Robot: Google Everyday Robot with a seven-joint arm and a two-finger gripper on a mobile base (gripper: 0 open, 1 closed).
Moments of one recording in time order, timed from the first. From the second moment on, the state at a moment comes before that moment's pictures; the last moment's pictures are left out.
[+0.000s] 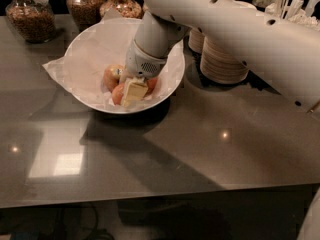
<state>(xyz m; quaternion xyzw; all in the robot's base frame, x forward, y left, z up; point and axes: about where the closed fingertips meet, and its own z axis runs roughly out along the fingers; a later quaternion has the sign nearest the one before) 0.560 0.071 0.860 -0.74 0.63 0.14 0.19</state>
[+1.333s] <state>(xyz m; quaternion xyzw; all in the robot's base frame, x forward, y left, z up) 0.536 0.060 0.945 -0.73 0.54 0.25 0.35</state>
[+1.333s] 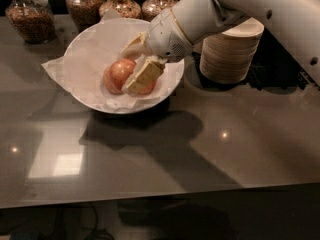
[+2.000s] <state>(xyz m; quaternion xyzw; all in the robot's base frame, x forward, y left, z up) 0.521 0.030 0.988 -0.68 0.47 0.33 0.45</state>
